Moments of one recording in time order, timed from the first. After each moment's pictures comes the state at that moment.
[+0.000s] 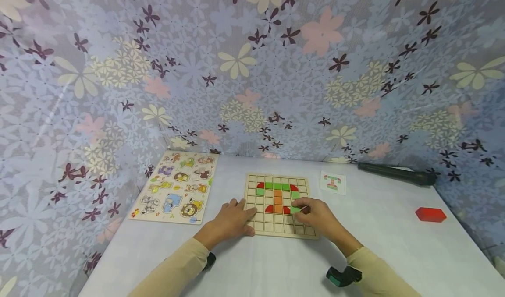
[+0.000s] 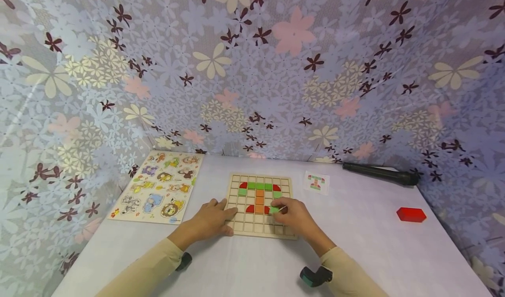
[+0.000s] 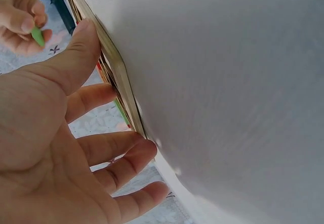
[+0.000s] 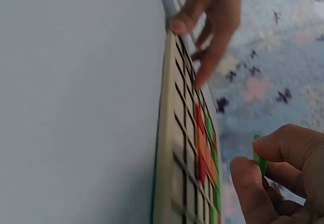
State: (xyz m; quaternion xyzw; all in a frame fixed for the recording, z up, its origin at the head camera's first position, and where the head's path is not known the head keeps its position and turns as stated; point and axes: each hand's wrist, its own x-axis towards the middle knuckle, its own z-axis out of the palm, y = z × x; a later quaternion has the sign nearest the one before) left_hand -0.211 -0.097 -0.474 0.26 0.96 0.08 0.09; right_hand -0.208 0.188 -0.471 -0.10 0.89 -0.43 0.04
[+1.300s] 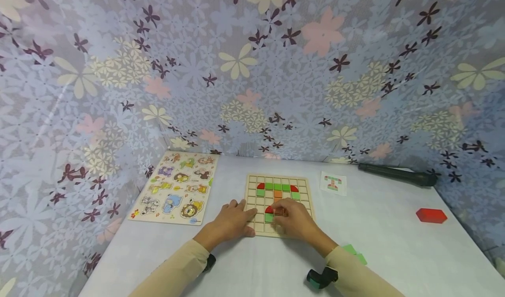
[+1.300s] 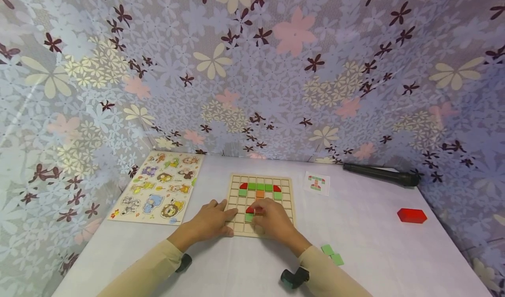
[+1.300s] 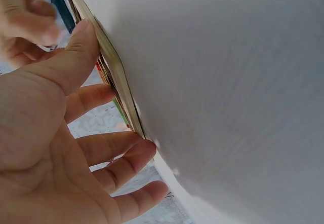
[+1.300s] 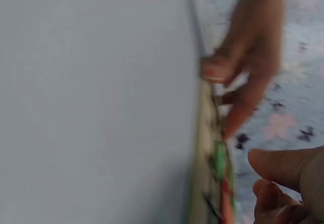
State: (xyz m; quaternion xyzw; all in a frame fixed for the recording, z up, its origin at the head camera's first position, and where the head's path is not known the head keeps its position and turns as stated) left_hand -0.210 -0.098 -0.473 0.26 0.96 0.08 0.09; right_hand -0.210 0.135 -0.484 -0.17 0.91 -0.37 -0.01
